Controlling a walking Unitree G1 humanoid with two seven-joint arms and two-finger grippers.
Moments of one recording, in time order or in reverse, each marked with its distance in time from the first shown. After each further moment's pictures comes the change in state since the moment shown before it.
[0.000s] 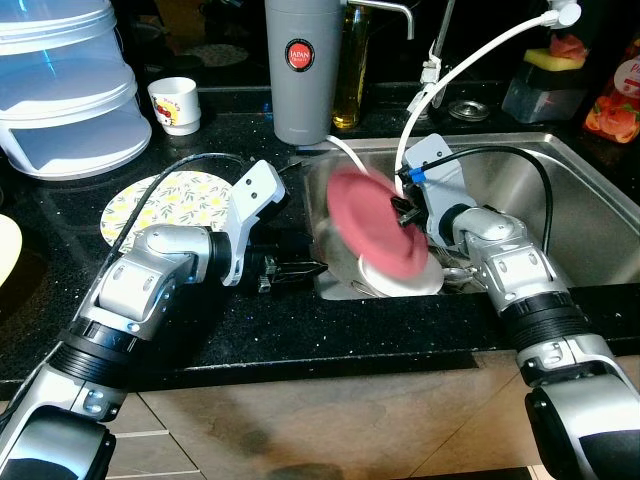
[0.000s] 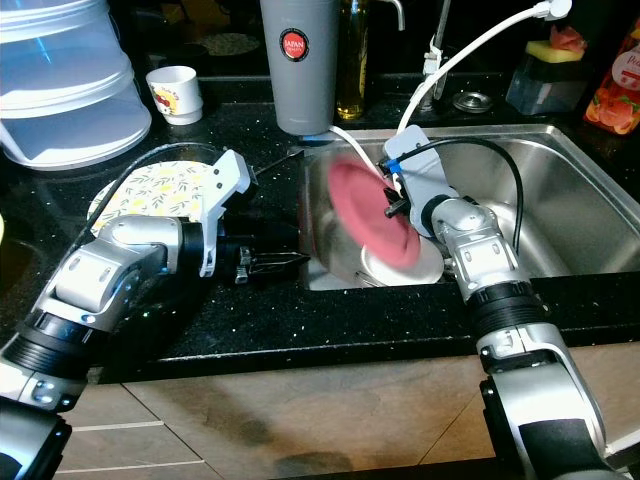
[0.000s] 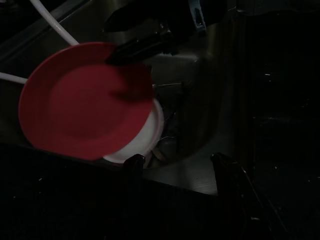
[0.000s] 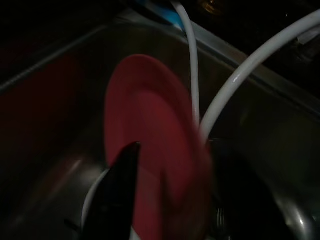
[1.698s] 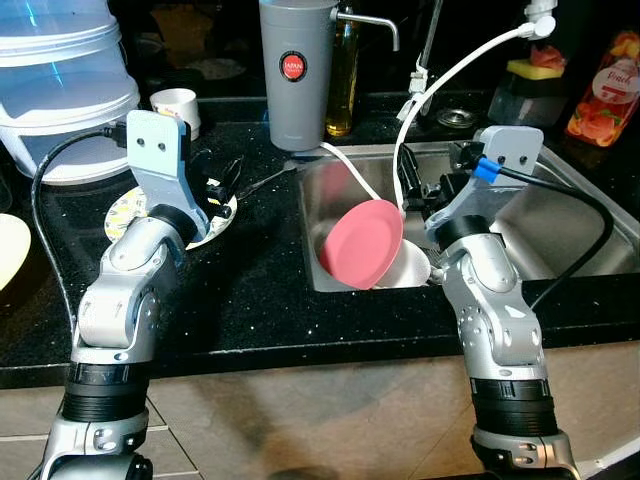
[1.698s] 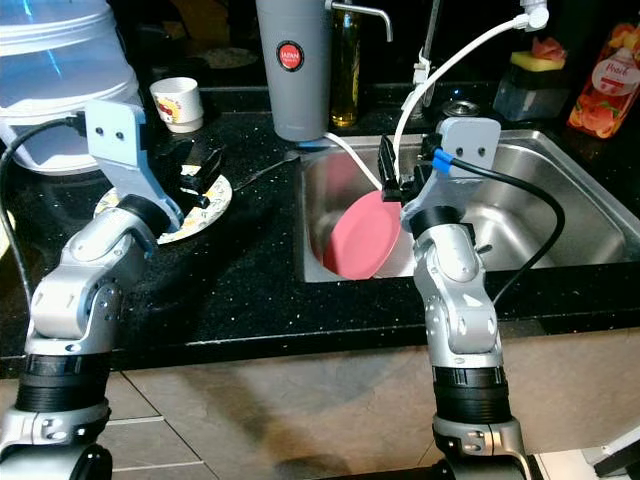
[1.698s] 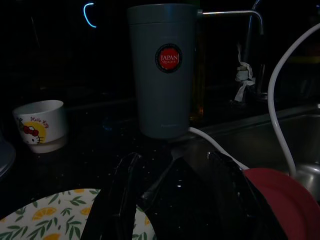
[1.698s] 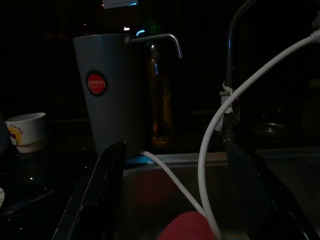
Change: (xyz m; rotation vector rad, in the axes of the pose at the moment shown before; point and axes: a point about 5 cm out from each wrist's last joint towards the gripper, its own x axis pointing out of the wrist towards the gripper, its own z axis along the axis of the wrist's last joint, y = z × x) left arm -0.048 0.024 0.016 -0.152 -0.368 0.956; right arm -0.054 0.035 0.041 0.467 -0.541 -0.343
